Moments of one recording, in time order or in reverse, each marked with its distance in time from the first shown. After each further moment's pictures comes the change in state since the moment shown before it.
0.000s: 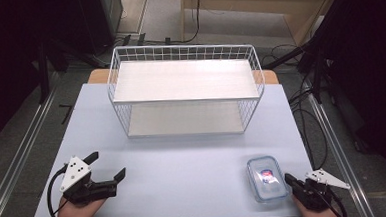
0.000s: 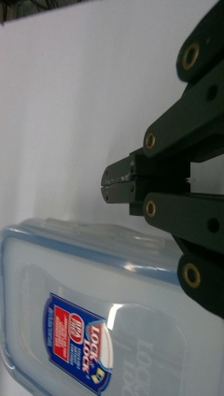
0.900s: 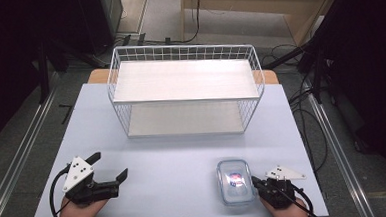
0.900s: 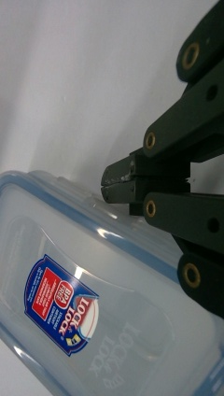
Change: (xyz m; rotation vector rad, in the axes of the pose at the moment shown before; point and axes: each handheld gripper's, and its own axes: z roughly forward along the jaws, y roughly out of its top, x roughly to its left) left arm -0.003 0.000 0.002 -0.003 -0.010 0.004; right arm 0.077 0.018 0.025 0.088 0.194 -0.172
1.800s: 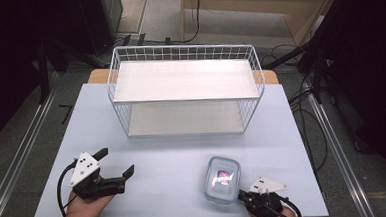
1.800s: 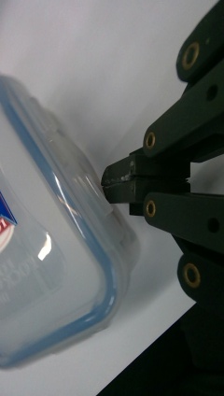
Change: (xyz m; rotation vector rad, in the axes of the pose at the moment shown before) left arm -0.004 0.007 0.009 -0.017 -0.029 -0.006; right arm 0.049 -0.003 0.009 0.069 0.093 -0.143
